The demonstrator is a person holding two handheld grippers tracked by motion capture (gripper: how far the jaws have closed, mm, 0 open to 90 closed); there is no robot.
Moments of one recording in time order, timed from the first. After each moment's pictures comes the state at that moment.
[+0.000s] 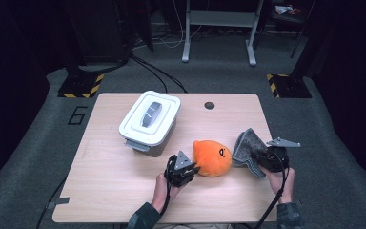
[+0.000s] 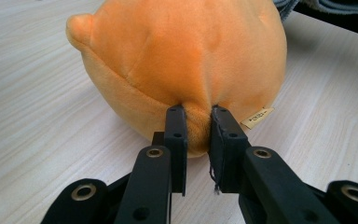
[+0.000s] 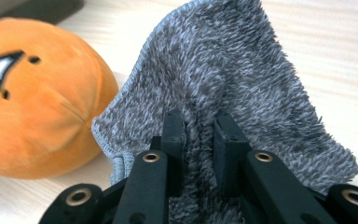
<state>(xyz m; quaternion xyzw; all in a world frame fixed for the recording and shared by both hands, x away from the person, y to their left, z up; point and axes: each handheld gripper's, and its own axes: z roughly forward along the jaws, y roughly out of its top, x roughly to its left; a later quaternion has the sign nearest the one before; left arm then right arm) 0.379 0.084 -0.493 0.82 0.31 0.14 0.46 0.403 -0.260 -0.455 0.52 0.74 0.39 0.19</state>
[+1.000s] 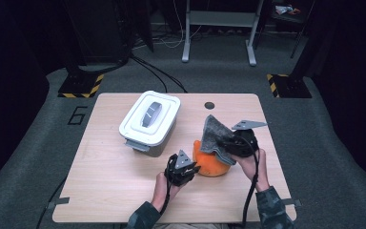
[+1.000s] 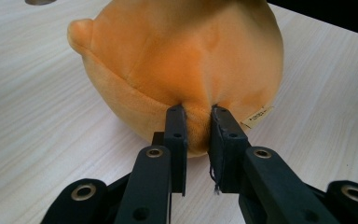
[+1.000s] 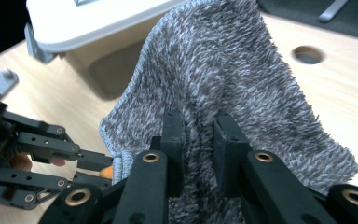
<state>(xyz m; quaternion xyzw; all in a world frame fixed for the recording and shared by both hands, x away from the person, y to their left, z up) 0.380 0.082 -0.488 0.82 0.30 0.15 0.46 0.419 -0.148 -0.388 0.40 0.80 0.42 0.15</state>
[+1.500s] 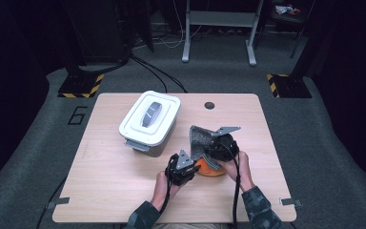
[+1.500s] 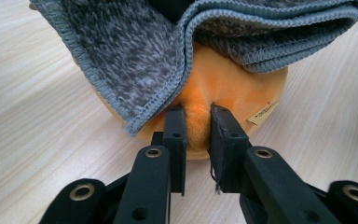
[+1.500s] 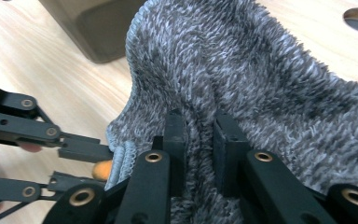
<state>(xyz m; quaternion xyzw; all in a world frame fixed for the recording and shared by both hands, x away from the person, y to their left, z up) 0.383 0.081 -0.493 0.83 0.29 0.16 0.45 0.434 -0.110 -0.431 0.38 0.84 0.36 0.14</state>
